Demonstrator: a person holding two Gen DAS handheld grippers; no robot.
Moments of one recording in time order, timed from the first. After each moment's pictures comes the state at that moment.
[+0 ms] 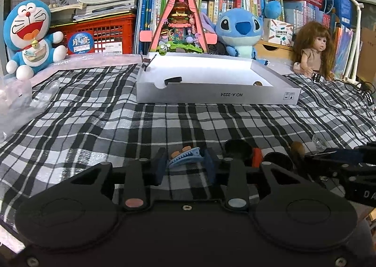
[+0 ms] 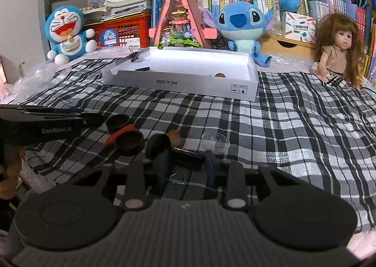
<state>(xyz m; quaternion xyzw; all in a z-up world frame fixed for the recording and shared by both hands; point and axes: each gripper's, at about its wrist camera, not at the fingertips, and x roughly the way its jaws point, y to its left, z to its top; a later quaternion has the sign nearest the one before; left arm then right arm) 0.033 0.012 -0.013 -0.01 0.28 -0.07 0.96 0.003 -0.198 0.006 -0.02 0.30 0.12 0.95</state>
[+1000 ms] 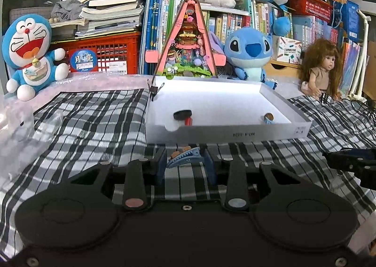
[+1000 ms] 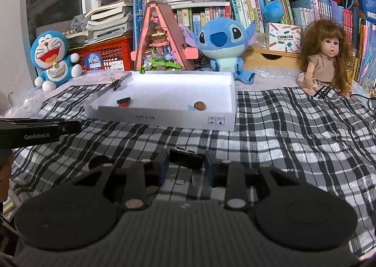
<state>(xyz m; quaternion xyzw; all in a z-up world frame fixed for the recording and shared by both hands) 0.066 0.021 0.031 -0.02 0.26 -0.06 0.96 0.035 -0.221 0.039 0.01 0.28 0.09 0.96</state>
